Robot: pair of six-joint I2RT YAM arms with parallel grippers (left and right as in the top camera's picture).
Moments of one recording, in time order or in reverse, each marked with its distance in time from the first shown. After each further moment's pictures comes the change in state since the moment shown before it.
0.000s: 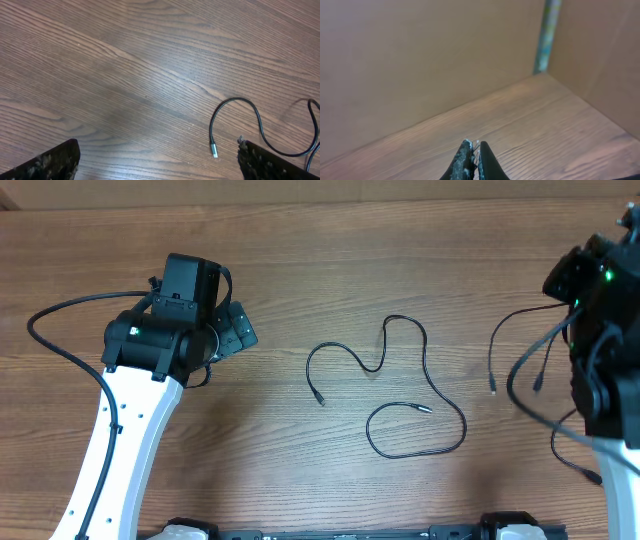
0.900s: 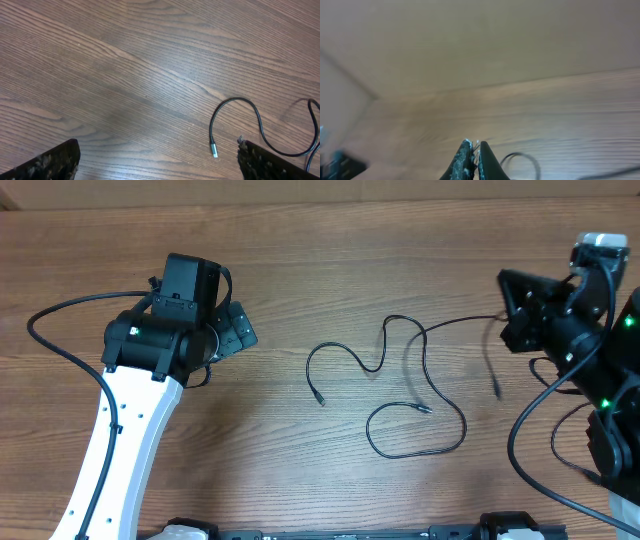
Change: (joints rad) left arm 0.000 0.000 0.000 0.000 0.000 0.000; right arm 0.033 -0.147 0.000 -0.133 -0.661 0.000
